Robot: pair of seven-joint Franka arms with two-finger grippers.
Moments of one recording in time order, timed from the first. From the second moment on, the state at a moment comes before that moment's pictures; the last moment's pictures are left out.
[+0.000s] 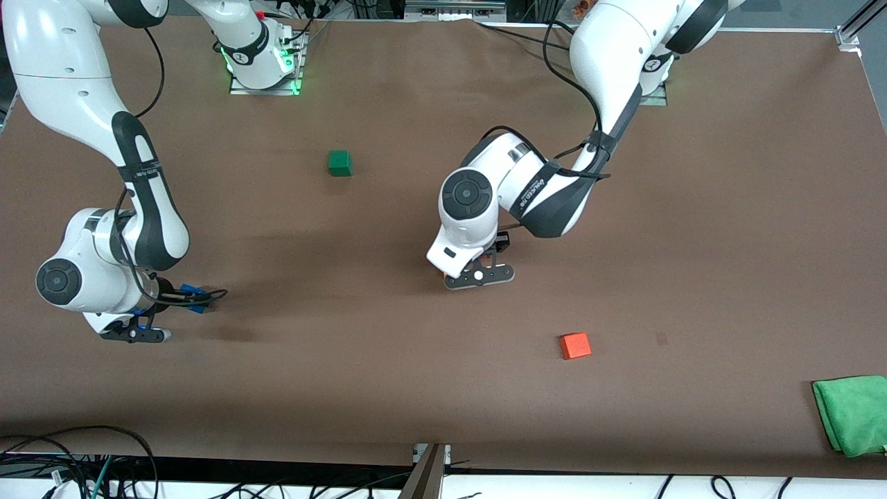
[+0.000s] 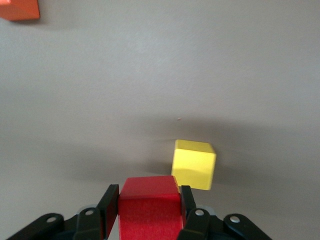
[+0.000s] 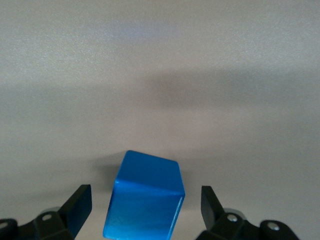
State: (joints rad) left arm -0.56 0.87 -0.18 -1.04 0.13 1.81 -0.89; right arm -0.06 0.75 -0.02 -1.54 -0.03 2.19 0.01
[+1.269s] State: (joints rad) left arm -0.59 0.94 -0.17 -1.01 0.13 1.94 -0.94; right arm -0.06 0.72 -0.01 -1.49 -0.03 2.11 -0.02
